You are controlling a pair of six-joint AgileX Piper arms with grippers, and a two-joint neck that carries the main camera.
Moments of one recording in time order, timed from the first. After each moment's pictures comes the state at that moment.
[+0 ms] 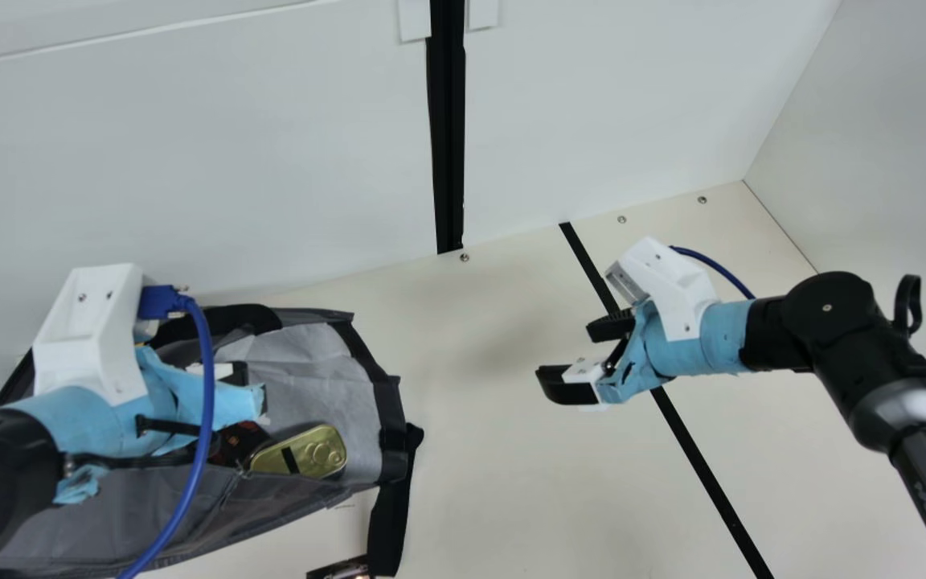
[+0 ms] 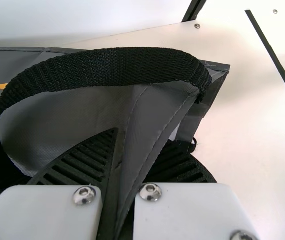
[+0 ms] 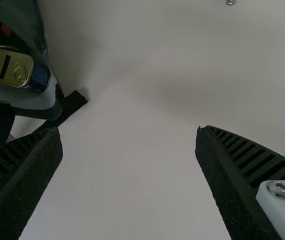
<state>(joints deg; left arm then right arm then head) -29.6 89.6 -87.8 -5.3 52.5 -9.7 -21.1 86.0 -62.7 48.3 59.2 -66.9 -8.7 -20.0</state>
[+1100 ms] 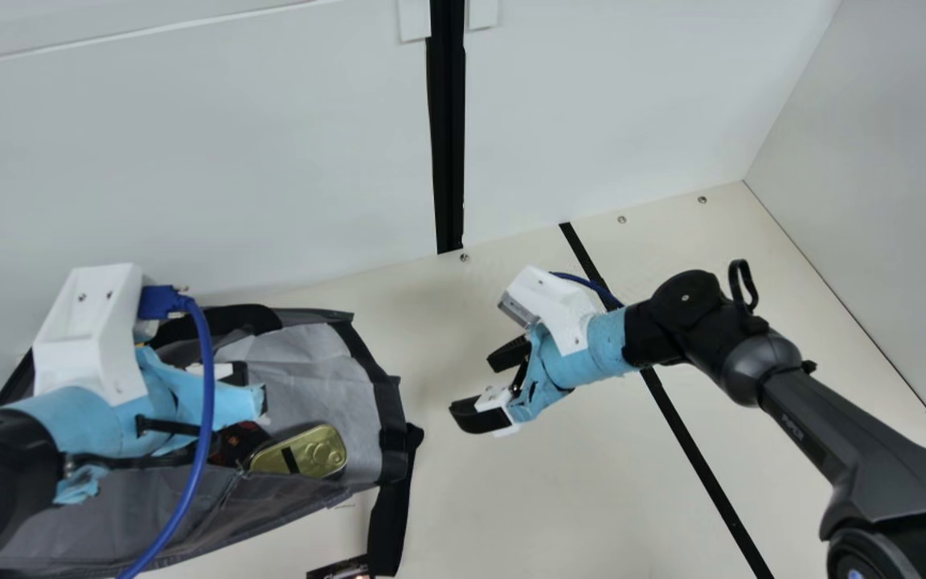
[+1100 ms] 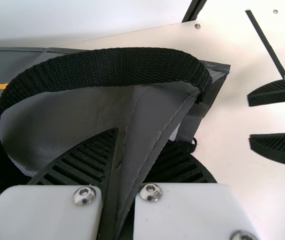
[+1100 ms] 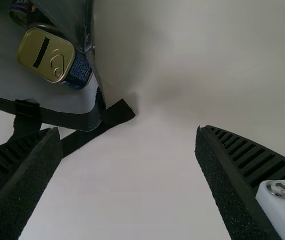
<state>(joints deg) -29.6 89.6 -87.8 -5.3 52.5 -9.7 -6.5 99.4 -65.4 54.9 56.6 -72.6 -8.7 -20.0</state>
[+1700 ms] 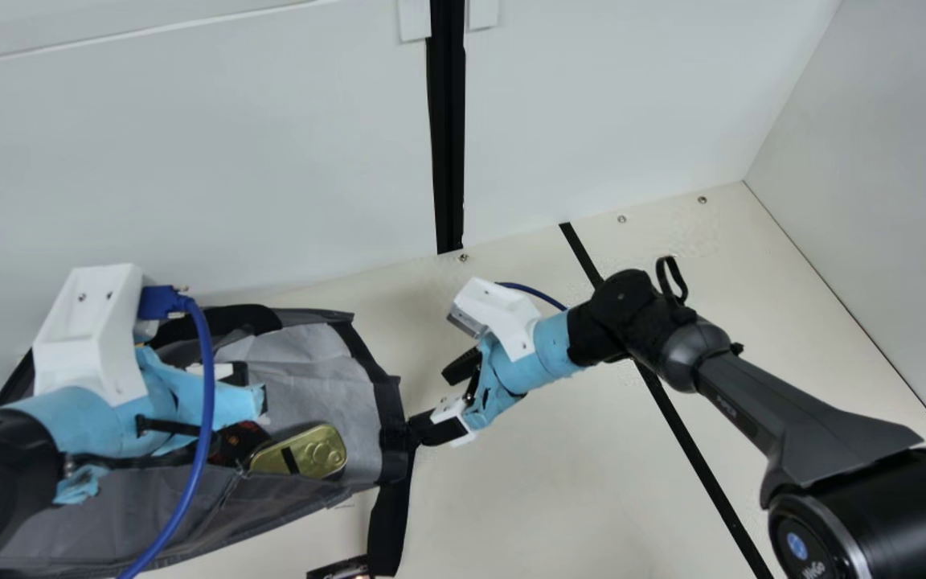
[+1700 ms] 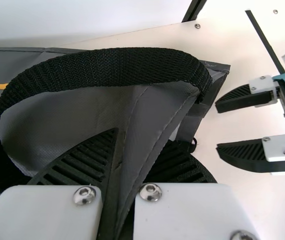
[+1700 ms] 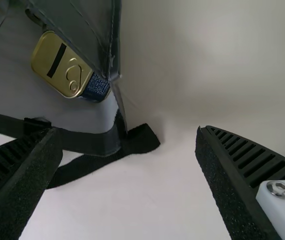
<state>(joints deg) -29.6 89.6 -87.8 -5.3 52.5 -9.7 0.7 105.8 -70.5 56.8 56.0 -71.8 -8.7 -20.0</state>
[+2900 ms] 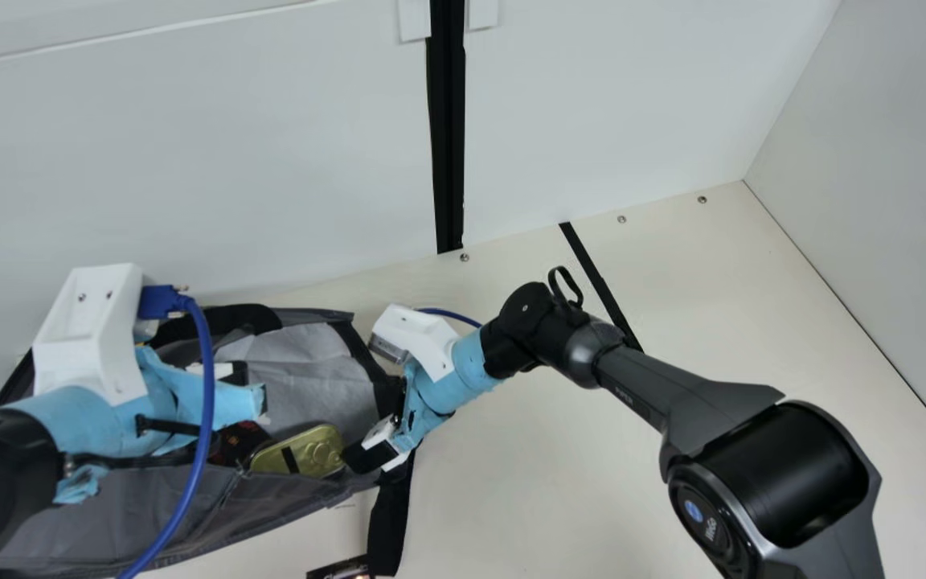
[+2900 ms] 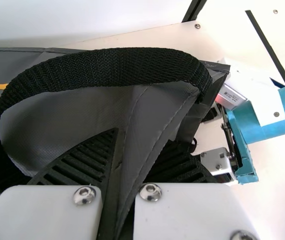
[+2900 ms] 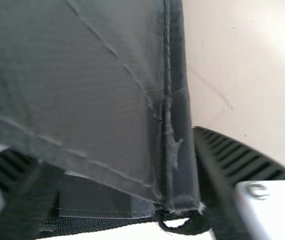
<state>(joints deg) -29.6 89.6 -87.8 -5.3 52.5 -9.7 11.1 115.9 -77.8 59.2 55.0 -69.8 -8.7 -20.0</state>
